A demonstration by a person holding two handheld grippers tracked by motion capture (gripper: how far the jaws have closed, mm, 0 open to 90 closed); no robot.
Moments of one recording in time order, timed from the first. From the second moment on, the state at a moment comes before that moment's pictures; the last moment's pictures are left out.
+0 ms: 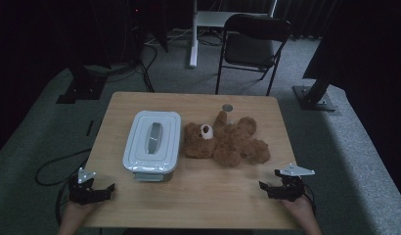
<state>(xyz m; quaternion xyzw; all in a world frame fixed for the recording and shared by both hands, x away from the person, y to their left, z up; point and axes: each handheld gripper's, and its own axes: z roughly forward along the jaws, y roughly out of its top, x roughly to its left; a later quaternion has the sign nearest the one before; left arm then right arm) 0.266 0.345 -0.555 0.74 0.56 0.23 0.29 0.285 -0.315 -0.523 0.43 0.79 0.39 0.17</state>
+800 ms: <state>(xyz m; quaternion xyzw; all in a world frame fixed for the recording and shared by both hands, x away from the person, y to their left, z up) 0.266 0.345 -0.555 0.74 0.56 0.23 0.29 0.364 -0.281 -0.450 0.35 0.81 0.43 0.20</state>
